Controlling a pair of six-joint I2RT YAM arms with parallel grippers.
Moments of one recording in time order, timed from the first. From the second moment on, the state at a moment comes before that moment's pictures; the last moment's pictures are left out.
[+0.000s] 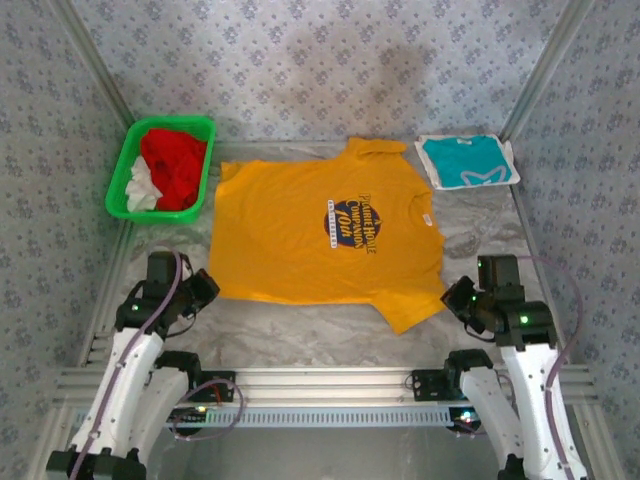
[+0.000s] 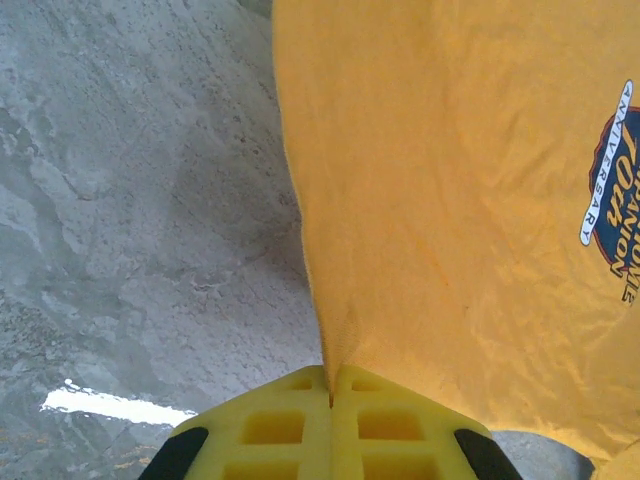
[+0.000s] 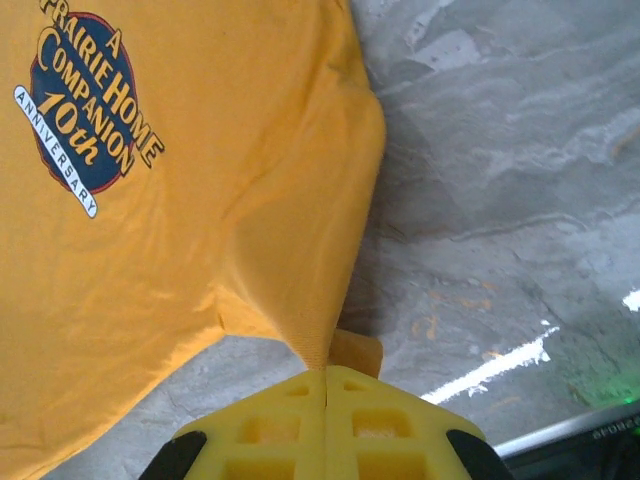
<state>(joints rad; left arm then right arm) -0.11 0.69 0.59 -0.85 0.19 -0.75 0.07 0.63 0.84 -1.24 -0.13 0.81</state>
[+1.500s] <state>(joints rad) 0.04 1.49 1.03 -0.65 0.29 -0.44 -0.05 1.34 1.12 -0.72 -0.18 0.60</state>
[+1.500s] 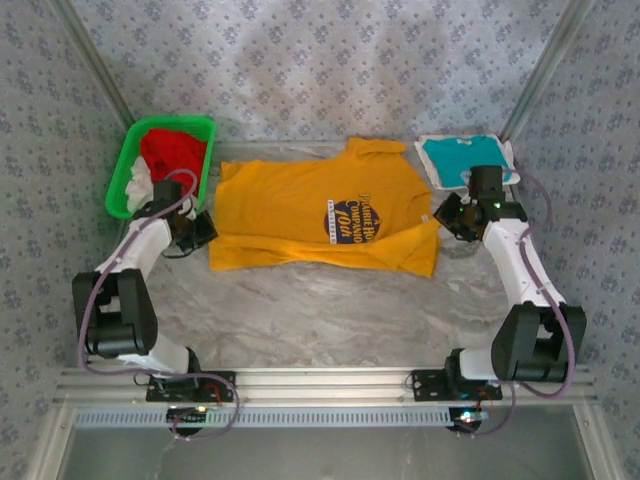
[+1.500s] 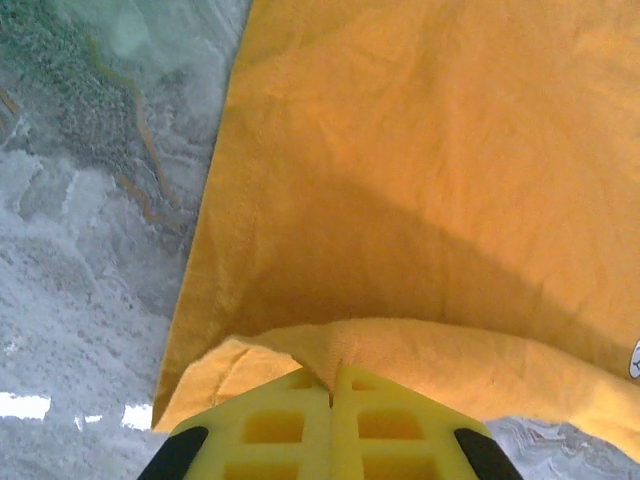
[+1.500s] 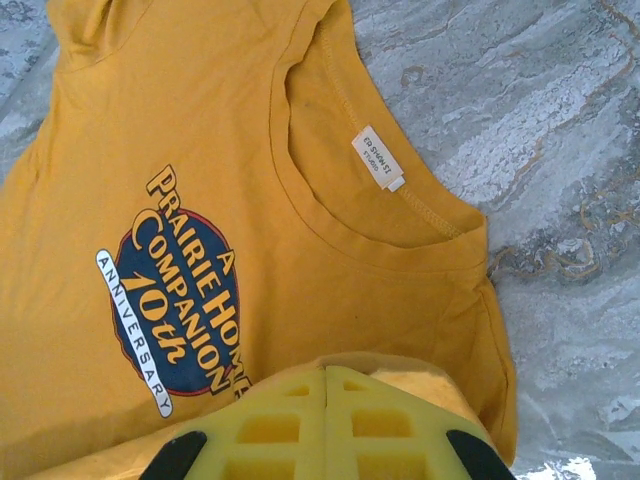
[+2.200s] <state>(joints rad) -0.05 1.10 0.77 -0.89 0.25 -0.60 -0.07 1.00 0.89 -0.91 -0.23 0.59</state>
